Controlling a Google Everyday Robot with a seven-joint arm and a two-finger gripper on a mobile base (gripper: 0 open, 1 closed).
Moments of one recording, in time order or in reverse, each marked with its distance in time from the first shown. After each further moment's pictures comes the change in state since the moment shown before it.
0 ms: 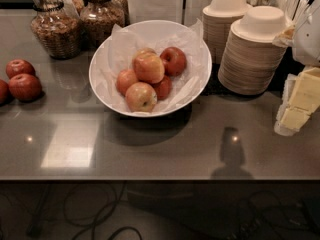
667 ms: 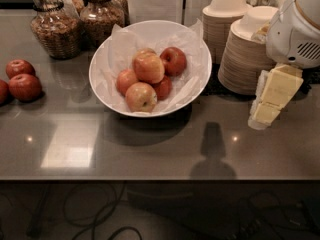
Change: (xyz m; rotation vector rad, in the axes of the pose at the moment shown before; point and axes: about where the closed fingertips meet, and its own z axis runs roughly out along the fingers) arm -0.037 -0.006 0.011 0.019 -0.055 -0.022
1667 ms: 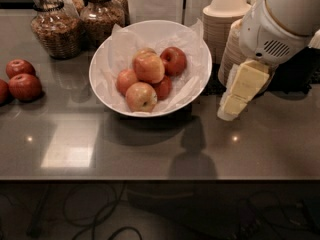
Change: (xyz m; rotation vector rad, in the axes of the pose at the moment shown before) arm -0.044 -0.010 0.016 0.037 -0.084 0.009
